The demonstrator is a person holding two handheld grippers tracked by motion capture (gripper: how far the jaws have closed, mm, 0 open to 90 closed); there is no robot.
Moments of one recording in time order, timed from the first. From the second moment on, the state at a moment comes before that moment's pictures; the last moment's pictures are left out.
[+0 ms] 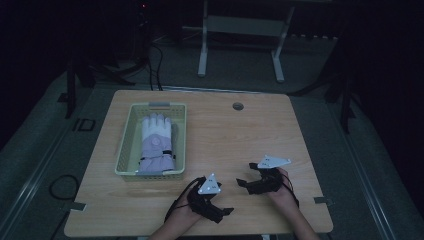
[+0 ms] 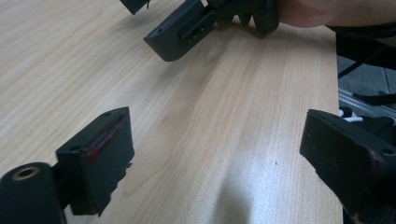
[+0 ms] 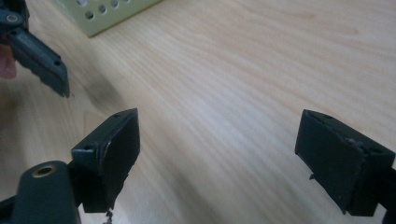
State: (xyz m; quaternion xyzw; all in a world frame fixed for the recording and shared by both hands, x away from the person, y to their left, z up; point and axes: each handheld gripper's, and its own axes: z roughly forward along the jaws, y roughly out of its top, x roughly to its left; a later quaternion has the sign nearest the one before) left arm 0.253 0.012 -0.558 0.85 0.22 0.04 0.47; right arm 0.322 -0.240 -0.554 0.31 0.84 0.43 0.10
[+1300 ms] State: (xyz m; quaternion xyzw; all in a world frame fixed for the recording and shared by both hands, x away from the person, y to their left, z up) left arm 0.239 0.011 -0.568 0.84 0.24 0.07 0.48; right arm 0.306 -0.267 -0.561 0.30 0.84 0.43 0.13
